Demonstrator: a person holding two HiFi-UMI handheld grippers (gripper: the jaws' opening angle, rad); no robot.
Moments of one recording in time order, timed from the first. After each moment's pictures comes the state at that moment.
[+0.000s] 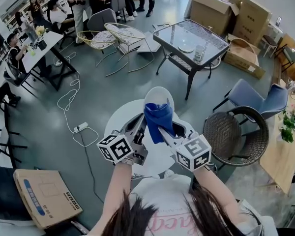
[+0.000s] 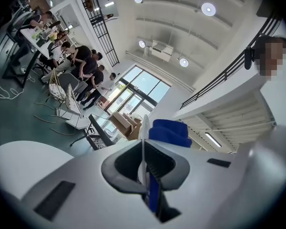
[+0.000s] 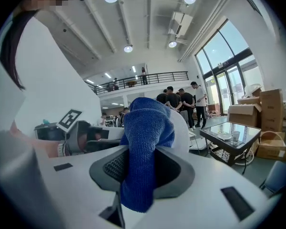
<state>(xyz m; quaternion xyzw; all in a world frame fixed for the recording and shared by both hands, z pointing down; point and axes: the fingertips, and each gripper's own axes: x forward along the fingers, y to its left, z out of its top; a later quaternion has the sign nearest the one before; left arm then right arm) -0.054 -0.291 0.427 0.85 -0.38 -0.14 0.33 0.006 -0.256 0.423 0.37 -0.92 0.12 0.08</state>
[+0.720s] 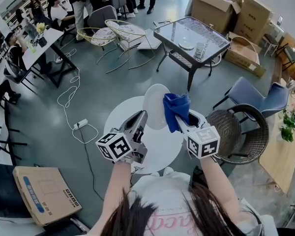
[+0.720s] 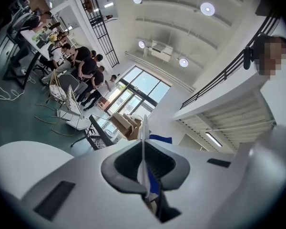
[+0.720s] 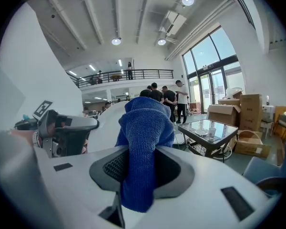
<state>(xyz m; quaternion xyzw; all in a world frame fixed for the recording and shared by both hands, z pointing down) -0.054 -0.286 0.424 0.85 -0.39 -0.14 0.32 0.077 -0.292 0.449 0.46 -0.87 0.13 0.12</state>
